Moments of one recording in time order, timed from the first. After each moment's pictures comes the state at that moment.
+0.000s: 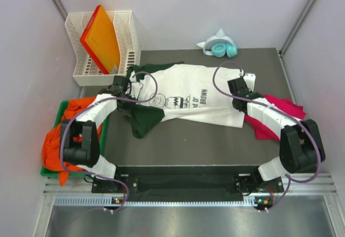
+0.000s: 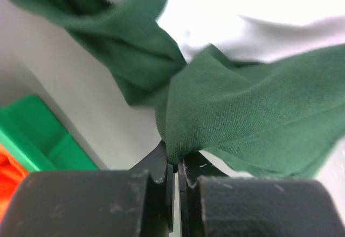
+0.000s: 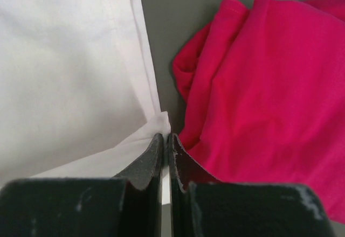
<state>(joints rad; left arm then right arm) -0.13 1.52 1.03 -0.63 0.06 0.31 0.35 1.45 0.93 -0.43 0.62 0.40</state>
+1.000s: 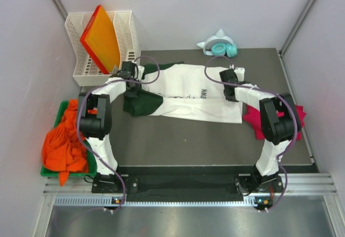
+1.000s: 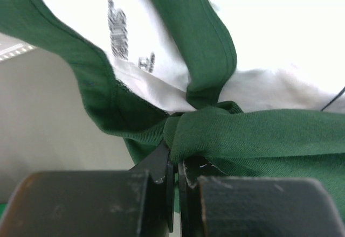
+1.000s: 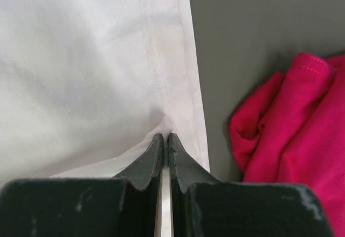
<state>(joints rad) -0.13 1.95 1.37 -0.44 -0.09 0.20 0.31 1.85 1.18 -0.35 0.57 0.38</state>
